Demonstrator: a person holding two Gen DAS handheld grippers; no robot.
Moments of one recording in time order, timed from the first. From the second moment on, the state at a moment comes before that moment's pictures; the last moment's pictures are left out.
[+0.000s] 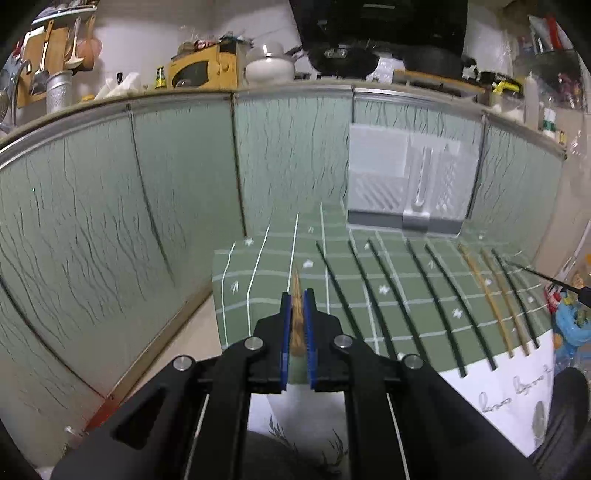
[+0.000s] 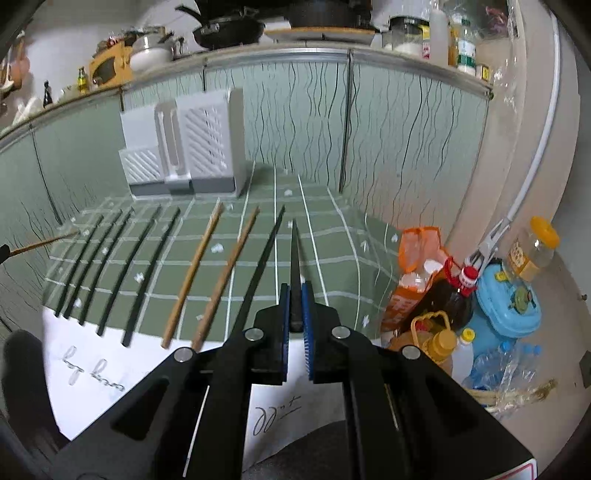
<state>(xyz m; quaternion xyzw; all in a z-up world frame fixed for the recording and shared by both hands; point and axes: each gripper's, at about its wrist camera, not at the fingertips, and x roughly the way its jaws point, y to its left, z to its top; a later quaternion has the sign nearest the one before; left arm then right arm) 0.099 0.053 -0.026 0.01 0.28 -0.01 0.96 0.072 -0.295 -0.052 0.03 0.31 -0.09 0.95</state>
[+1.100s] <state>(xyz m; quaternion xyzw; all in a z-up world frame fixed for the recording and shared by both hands) 0.113 0.059 0.061 0.02 0.22 -0.10 0.97 0.079 -0.308 0.045 0.01 0.23 -0.05 0.97</state>
